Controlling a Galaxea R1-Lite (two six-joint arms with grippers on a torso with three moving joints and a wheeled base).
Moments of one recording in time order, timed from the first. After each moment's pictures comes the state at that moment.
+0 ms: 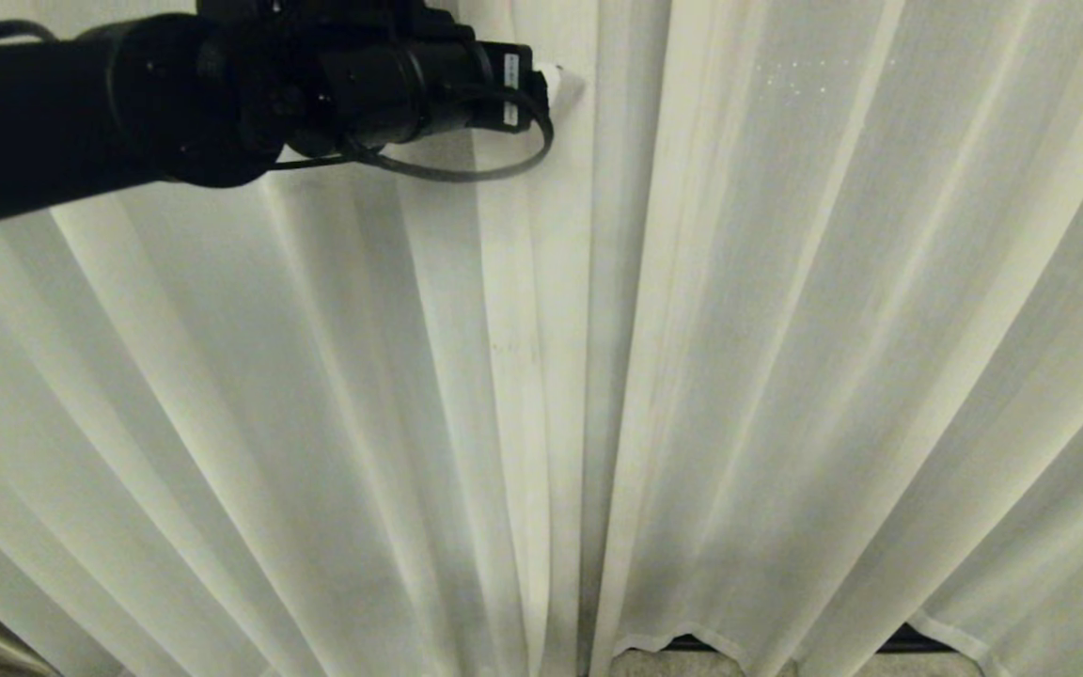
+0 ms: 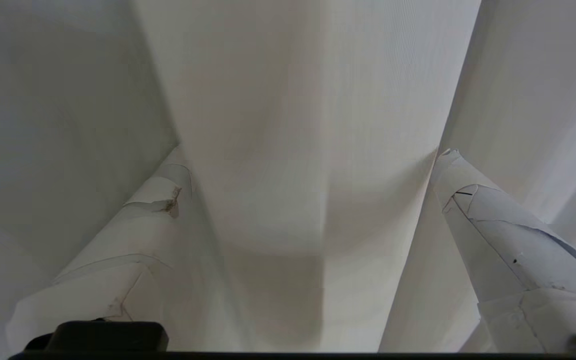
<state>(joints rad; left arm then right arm) -0.55 1.96 -1.99 0.00 0.06 0.05 0.01 0.00 0.00 0.00 0.04 -0.13</state>
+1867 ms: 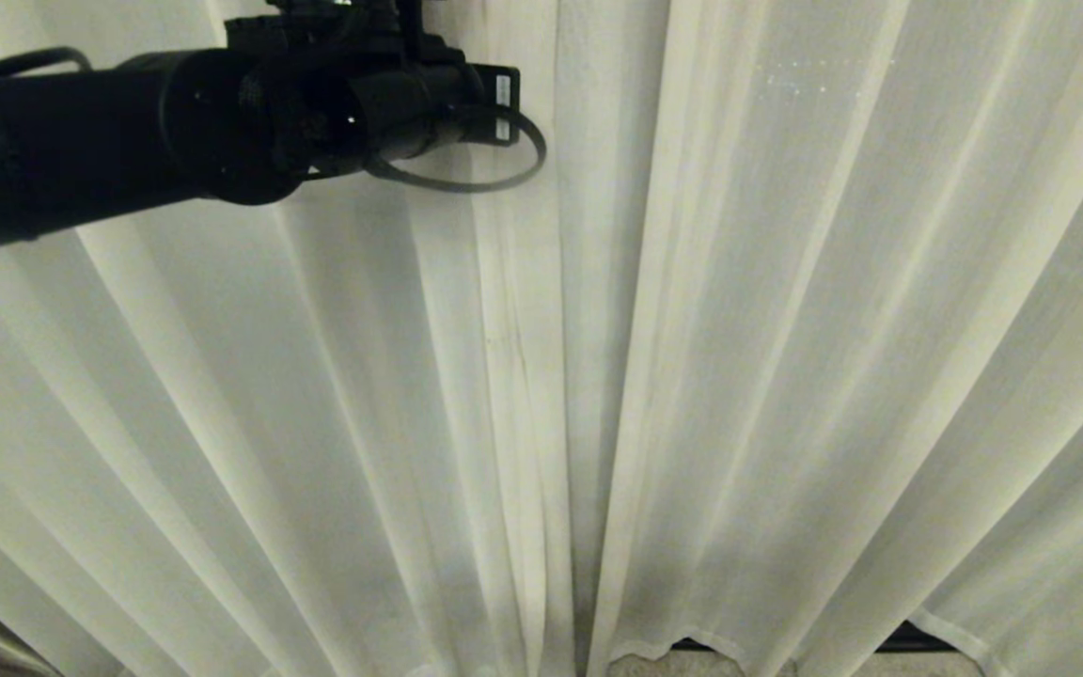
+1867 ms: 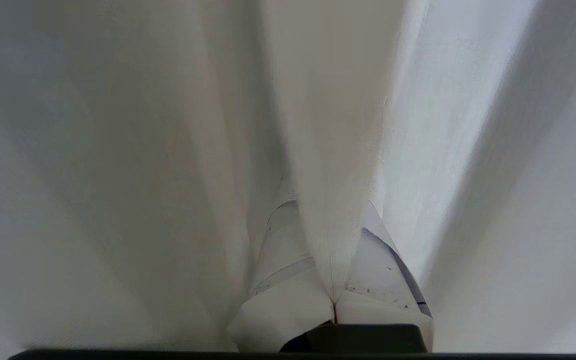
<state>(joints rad) -0.52 2.00 -1.99 -0.03 0.19 0.05 0.01 0.00 0.00 0.00 0.04 -0.13</state>
